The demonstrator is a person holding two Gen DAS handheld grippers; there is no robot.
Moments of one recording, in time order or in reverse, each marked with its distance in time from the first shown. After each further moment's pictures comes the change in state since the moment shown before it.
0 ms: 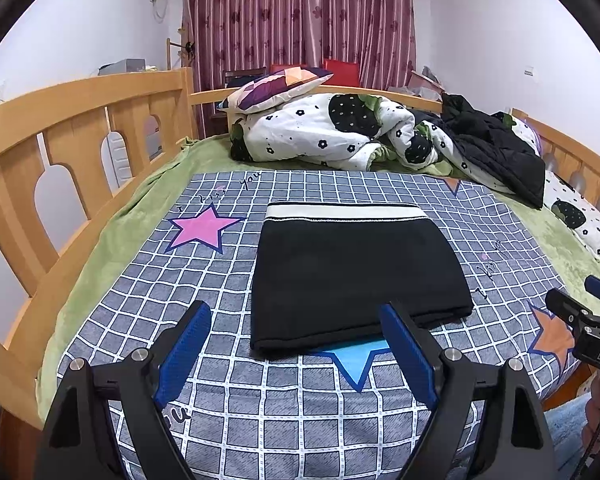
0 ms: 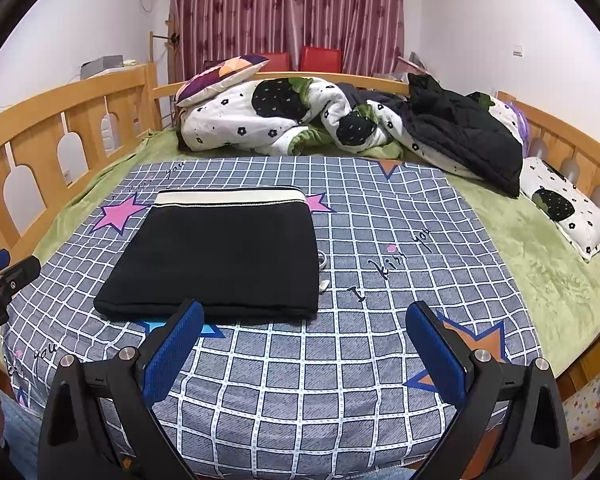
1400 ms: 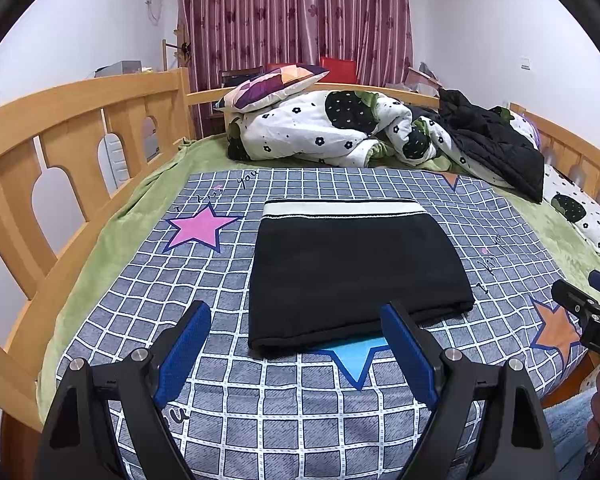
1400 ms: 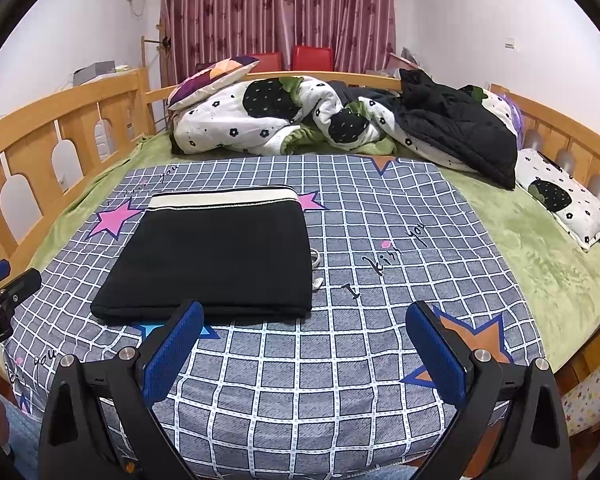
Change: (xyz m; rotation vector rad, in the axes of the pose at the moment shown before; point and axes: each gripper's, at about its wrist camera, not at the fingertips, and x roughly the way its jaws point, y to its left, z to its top) left arm 0.001 -0.006 0.000 0.002 0.004 0.001; right arm 0.001 -0.007 -0.002 0.032 0.002 -0.009
